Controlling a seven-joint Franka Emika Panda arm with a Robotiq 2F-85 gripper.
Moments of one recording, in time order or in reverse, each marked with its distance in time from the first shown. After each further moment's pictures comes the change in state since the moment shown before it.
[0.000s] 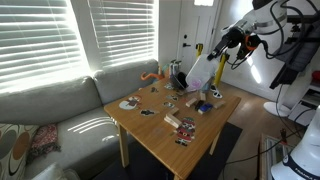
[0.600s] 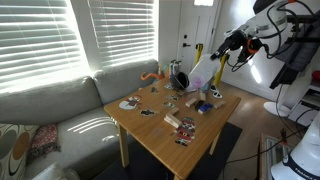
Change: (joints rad) arm -0.102 0.051 -0.014 0.000 0.082 -0.100 -0.109
